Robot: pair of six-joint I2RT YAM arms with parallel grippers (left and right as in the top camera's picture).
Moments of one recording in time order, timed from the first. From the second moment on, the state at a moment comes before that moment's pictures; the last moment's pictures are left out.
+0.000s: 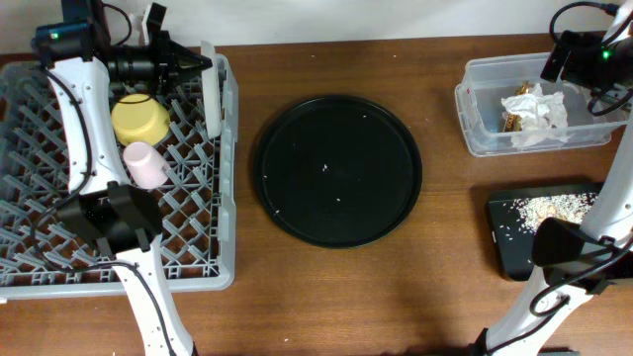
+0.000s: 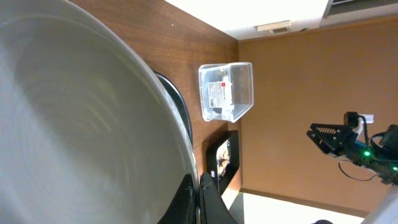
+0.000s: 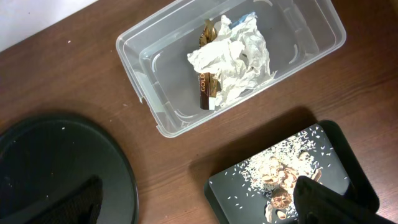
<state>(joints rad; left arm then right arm) 0.20 2.50 2.78 -1.55 1.12 -0.09 -0.31 2.07 2.67 -1.69 -0.01 0.15</state>
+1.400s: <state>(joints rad) 0.00 1.17 1.77 -1.67 0.38 -0.11 -0.31 2.07 2.67 -1.69 -0.02 0.15</state>
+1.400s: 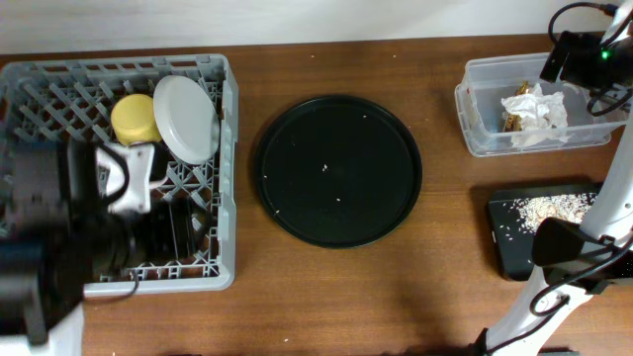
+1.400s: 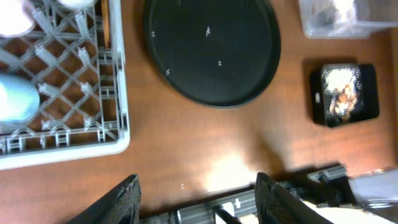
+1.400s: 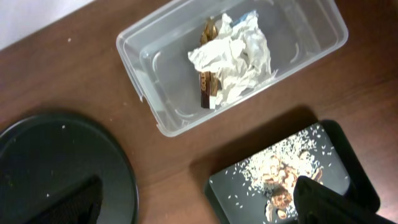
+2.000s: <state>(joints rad) 0.00 0.73 1.31 -1.62 0.33 -0.07 -0.31 2.07 2.67 -1.69 -0.02 0.15</state>
